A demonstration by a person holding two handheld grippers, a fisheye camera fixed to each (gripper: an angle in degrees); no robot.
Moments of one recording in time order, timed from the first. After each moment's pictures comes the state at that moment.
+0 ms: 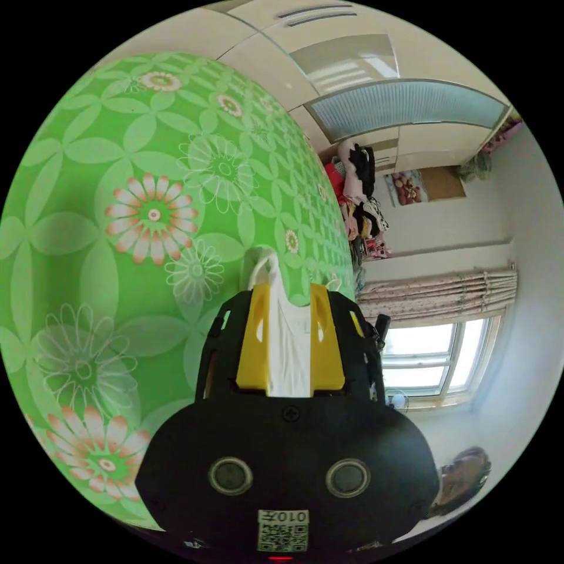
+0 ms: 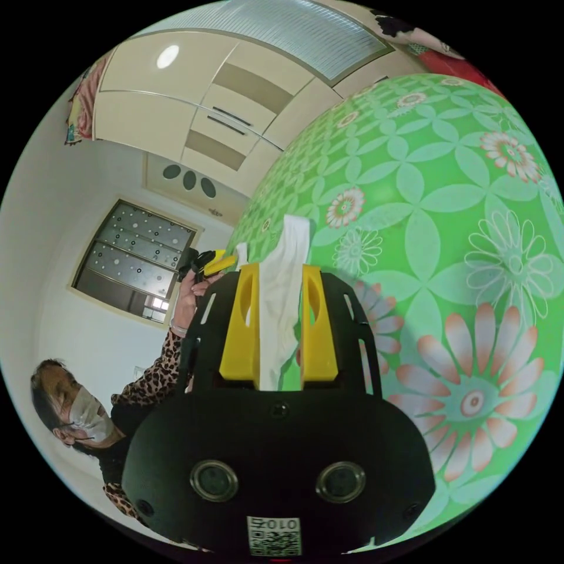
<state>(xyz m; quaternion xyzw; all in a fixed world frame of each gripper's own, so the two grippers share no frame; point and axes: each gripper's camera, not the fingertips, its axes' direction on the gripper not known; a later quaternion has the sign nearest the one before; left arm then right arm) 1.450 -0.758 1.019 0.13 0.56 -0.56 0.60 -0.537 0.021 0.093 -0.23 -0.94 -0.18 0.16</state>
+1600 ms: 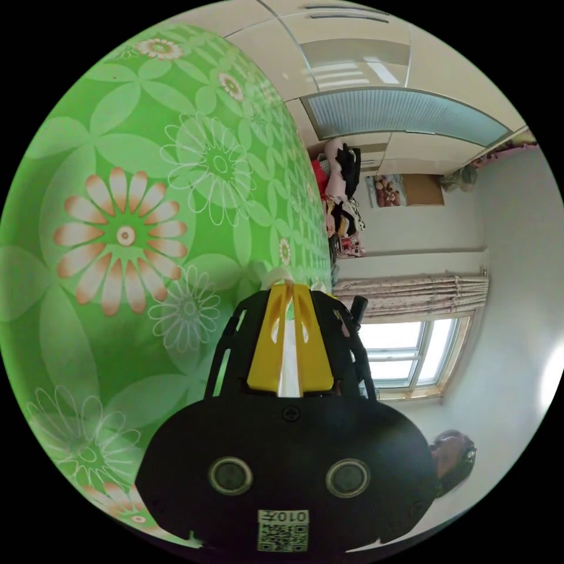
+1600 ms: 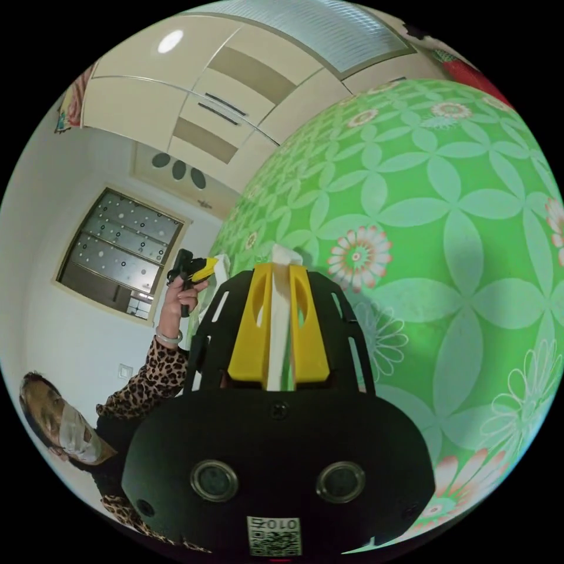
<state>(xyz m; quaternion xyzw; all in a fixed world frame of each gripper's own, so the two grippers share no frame) 1.434 -0.752 1.106 0.16 0.62 -0.54 0.54 -0.652 0.009 0.025 -0.21 -0.94 -0.21 0.18</state>
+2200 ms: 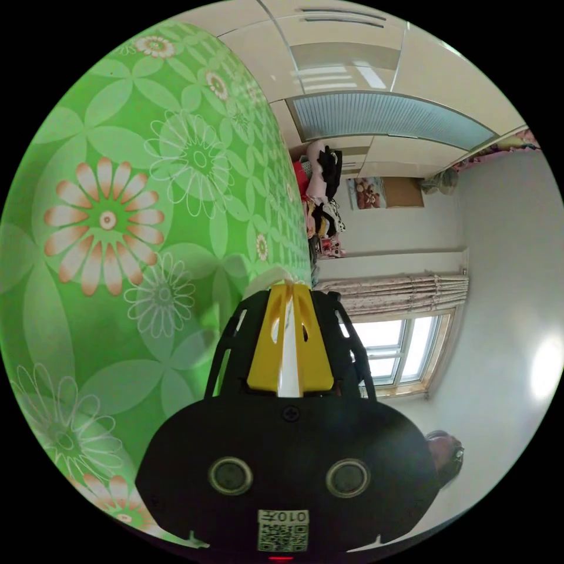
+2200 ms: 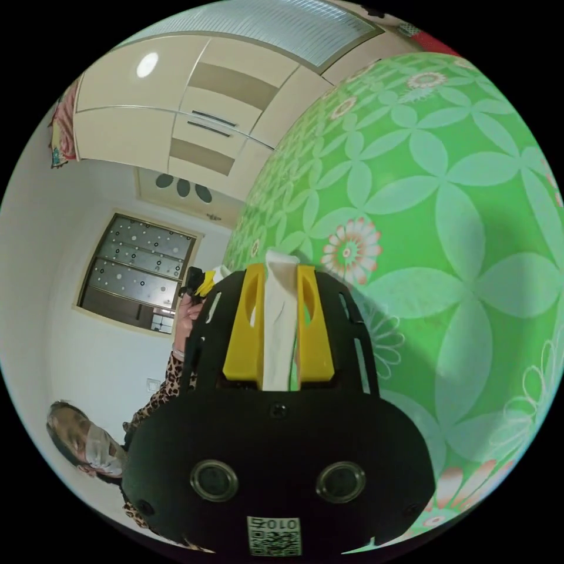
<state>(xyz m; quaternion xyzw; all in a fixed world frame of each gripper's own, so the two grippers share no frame) 1.440 -0.752 1.094 0.20 0.65 -0.53 0.51 -0.679 0.010 0.039 -0.27 -0.93 -0.18 0.13</state>
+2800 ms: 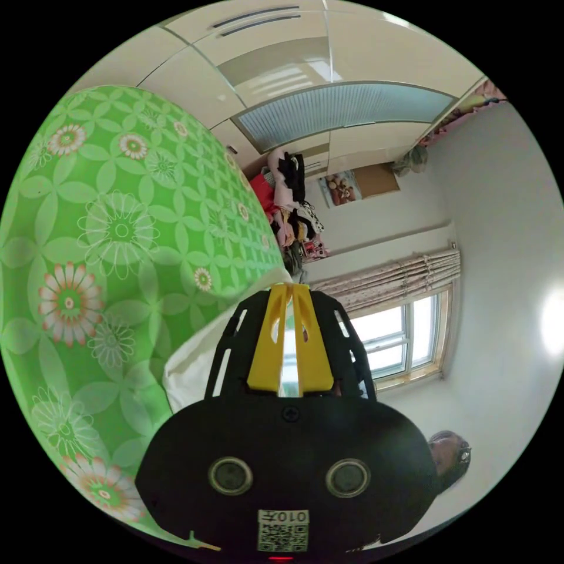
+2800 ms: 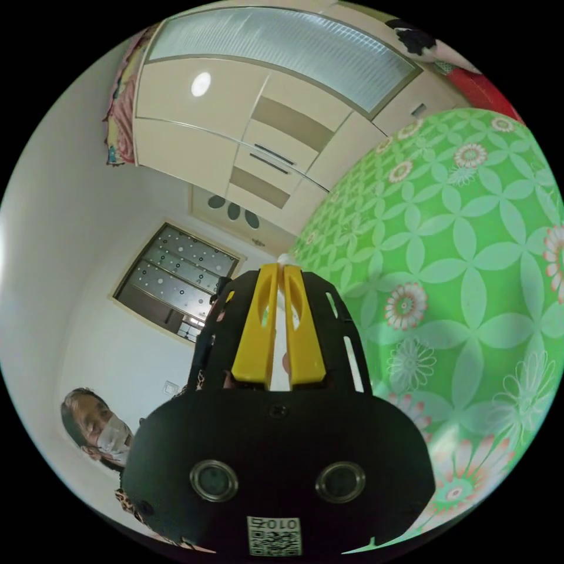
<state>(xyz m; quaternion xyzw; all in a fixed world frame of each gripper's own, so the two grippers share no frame) 1.395 -0.774 1.002 0.27 0.62 -0.50 0.55 -0.592 -0.045 0.106 -0.21 -0.97 -0.08 0.06</state>
